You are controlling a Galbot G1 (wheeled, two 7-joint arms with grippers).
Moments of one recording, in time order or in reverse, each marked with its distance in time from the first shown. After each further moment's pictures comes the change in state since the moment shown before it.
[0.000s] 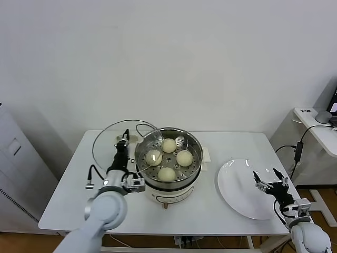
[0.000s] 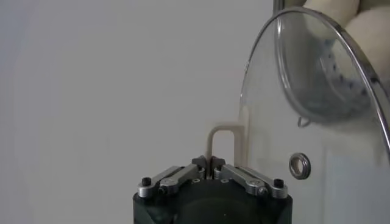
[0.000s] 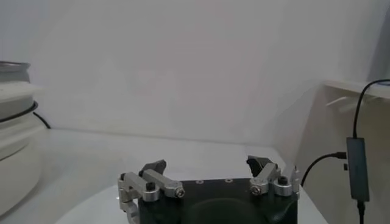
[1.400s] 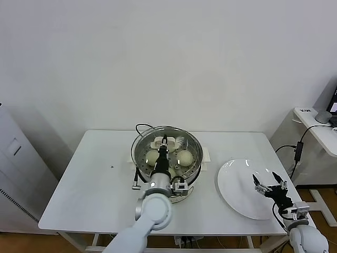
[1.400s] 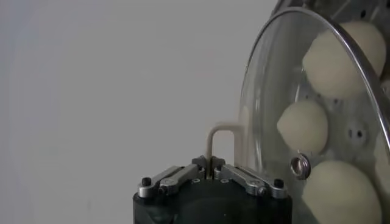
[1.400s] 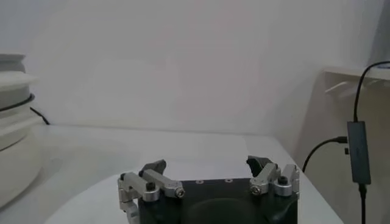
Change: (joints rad) left arm -0.084 -0.272 0.193 0.203 0.187 0.038 0.019; right arm 0.007 0.021 0.012 -0.045 -0.008 0.018 -0.020
